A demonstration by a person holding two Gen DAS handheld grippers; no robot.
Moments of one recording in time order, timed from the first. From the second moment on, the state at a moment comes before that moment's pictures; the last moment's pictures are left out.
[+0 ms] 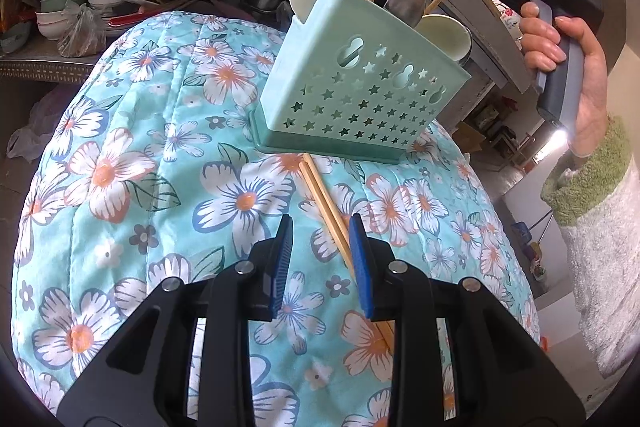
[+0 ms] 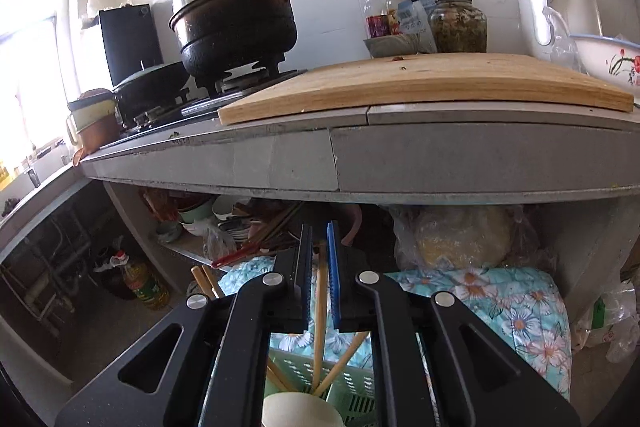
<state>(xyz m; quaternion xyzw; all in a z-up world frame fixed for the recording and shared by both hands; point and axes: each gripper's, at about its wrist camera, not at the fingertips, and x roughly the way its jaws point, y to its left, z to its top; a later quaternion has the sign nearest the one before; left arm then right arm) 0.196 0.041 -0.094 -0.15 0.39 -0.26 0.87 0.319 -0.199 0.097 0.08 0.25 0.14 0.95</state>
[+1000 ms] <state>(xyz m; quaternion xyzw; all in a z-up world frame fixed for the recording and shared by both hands) 0.222 0.025 -0.137 -0.28 0.50 -0.30 0.76 0.105 -0.221 -0.098 0.21 0.44 0.19 0.85</state>
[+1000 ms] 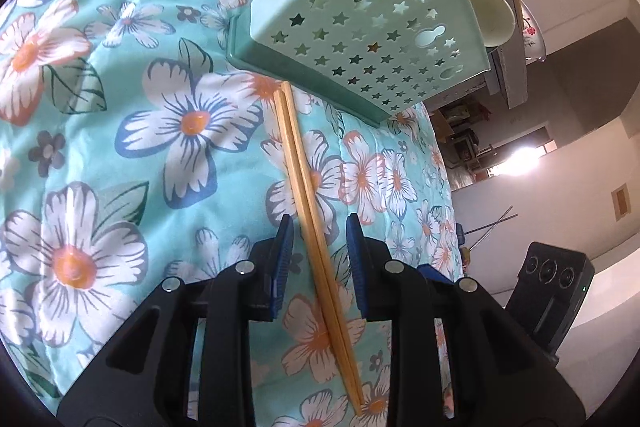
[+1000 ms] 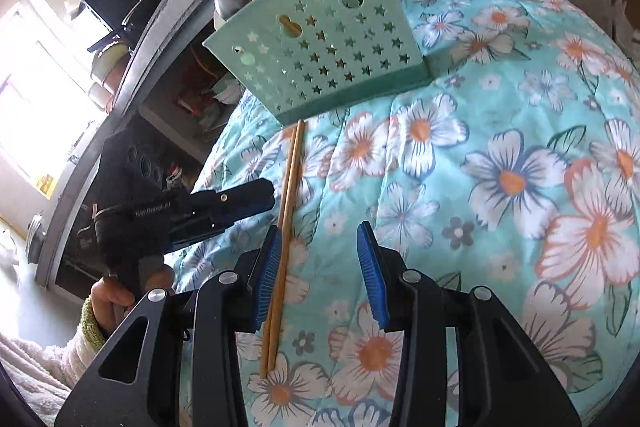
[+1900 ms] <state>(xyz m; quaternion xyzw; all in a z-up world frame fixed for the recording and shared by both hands) 0.220 0.055 -0.151 -0.35 0.50 -0.26 0.74 0.092 -0.239 -0.107 0.26 0.44 0.21 0.83</state>
